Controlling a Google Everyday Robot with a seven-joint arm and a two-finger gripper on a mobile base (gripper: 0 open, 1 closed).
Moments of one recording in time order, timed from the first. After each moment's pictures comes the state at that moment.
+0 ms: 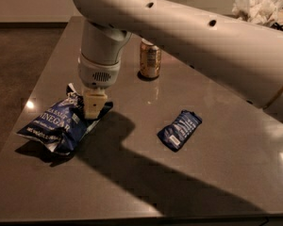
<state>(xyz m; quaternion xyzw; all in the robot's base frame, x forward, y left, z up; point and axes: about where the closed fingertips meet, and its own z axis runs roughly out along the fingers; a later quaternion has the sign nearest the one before) 0.492 0.124 0.864 -0.79 0.60 0.11 0.12</state>
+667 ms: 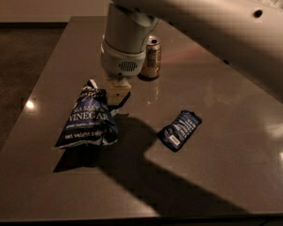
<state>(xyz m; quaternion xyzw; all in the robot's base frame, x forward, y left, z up) 0.492 0.071 0.892 -0.80 0.59 0.08 0.12</state>
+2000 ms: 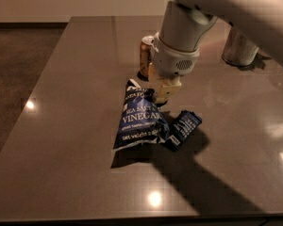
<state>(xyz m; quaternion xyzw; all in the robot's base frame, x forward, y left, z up) 0.499 -0.041 0.891 -0.81 0.57 0.05 0.11</state>
